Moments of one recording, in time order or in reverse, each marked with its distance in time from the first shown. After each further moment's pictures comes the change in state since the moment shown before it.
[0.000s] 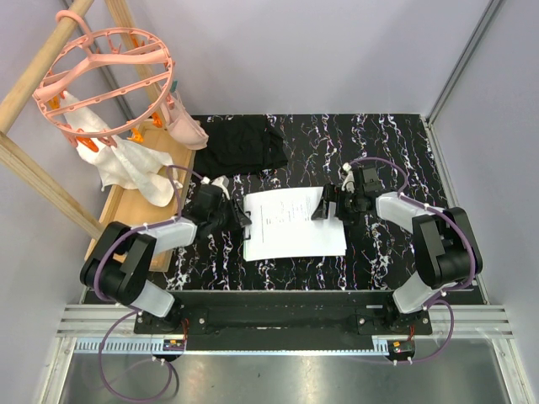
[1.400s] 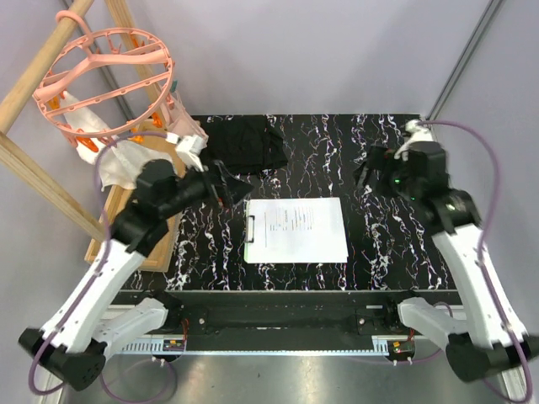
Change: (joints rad) left arm -0.059 -0.552 0.425 -0.529 0.122 0.146; right arm 0.010 -0.550 0.389 -0.550 0.457 0.033
